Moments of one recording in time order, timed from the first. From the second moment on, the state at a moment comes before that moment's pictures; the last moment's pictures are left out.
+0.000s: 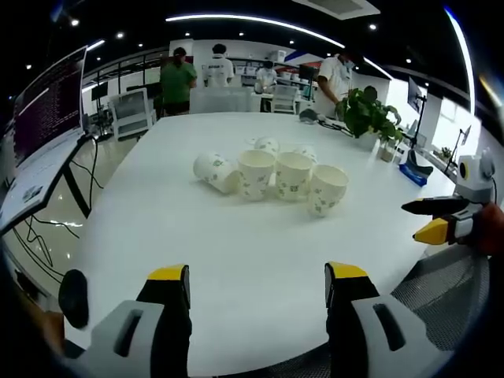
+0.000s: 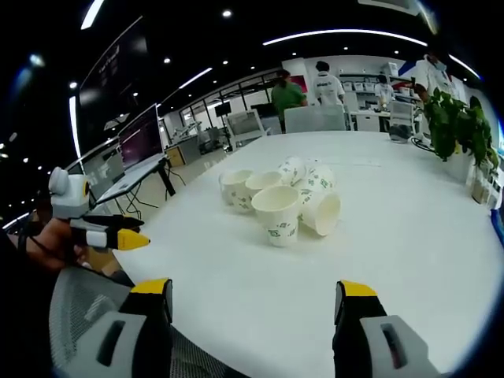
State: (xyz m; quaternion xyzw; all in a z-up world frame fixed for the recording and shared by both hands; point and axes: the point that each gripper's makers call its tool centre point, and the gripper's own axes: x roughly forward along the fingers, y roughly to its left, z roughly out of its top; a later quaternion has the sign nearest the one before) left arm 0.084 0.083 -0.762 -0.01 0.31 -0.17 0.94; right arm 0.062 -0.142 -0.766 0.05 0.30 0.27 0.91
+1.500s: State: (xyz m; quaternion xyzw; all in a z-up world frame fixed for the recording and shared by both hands) left arm 0.084 0.075 -0.758 -0.02 0.29 -0.20 0.94; right arm 0.061 -0.136 -0.760 0.02 0.31 0.25 0.92
